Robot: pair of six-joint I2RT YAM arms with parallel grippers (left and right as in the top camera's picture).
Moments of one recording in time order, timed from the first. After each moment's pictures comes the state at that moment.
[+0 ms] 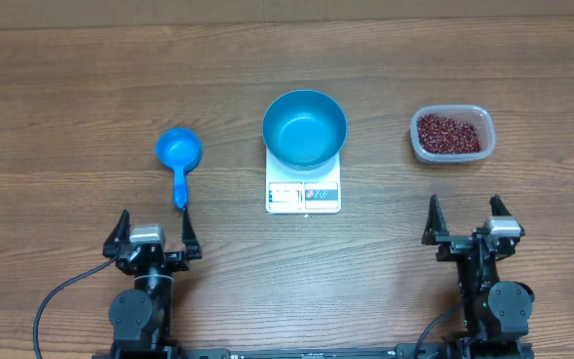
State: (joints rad) left arm -0.04 0.01 0.01 -0.07 -0.12 0.00; right arm 0.03 0.01 0.02 -0.03 0.04 0.02
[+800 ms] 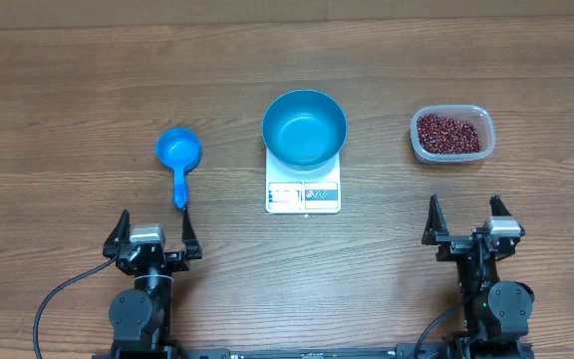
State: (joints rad) left arm -0.04 0.01 0.01 -0.07 -0.12 0.00; right arm 0.03 0.01 0.02 -0.02 0.04 0.02
